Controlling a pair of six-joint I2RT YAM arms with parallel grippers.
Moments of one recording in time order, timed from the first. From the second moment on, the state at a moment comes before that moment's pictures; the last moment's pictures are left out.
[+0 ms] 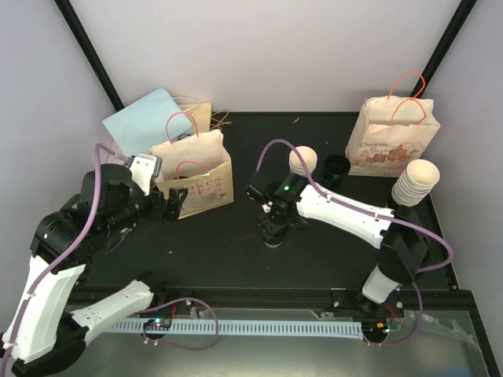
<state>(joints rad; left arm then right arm) -0.56 0.84 1.49 -1.25 -0.11 -0.27 0.98 1.65 1.37 -1.11 0.10 0.32</state>
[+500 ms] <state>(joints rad) -0.36 0.99 1.62 -1.32 -0.26 -0.19 0.98 1.54 1.40 -1.12 0.13 0.28</state>
